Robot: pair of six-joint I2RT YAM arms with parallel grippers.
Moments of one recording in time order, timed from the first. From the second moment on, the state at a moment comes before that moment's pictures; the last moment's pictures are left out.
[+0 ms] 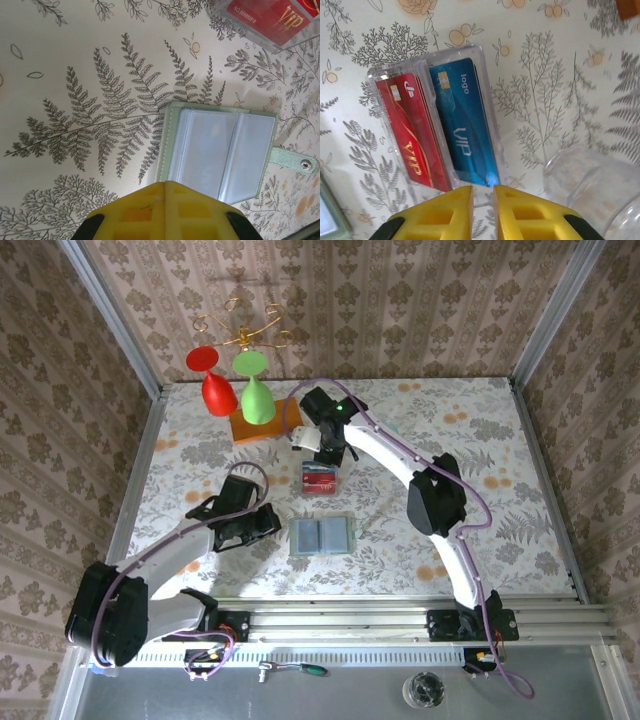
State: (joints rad) left arm -0.48 1.18 0.56 -0.38 0.33 -0.79; right arm 0.63 2.25 2.13 -1.11 0.05 -0.63
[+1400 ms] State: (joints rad) left arm -0.49 1.22 0.56 -0.38 0.34 -0.80; right arm 0.87 1.83 1.24 -0.53 -0.07 0.42
